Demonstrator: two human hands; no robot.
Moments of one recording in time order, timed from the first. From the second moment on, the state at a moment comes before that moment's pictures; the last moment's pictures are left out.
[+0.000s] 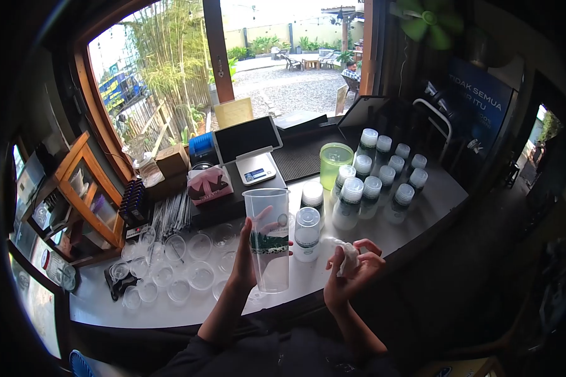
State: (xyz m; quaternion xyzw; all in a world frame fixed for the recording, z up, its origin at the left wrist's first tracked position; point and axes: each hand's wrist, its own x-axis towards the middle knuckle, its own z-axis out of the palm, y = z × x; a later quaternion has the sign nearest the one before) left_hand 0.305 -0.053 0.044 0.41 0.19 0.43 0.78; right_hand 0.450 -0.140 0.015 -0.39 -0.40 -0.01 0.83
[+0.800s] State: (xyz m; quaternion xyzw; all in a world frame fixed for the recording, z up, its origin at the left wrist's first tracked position) left_hand 0.289 -0.052 0.047 0.38 0.22 0.48 0.76; right_hand 0.449 -0.156 0.006 -0.36 -0.63 0.03 0.69
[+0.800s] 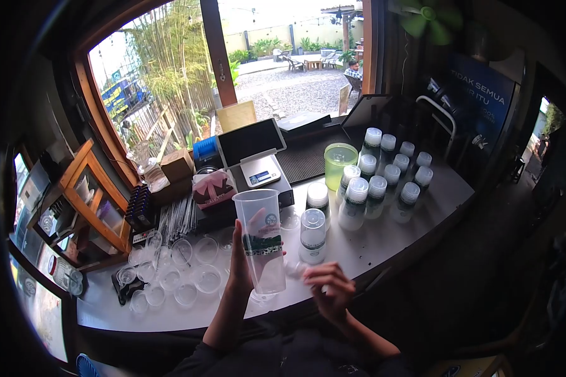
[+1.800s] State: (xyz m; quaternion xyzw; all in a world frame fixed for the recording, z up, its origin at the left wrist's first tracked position) left_hand 0.313 -0.075 0.042 0.36 0.21 0.54 0.73; right_hand 0.434 -0.146 0.012 -0.42 -0.63 0.22 0.62
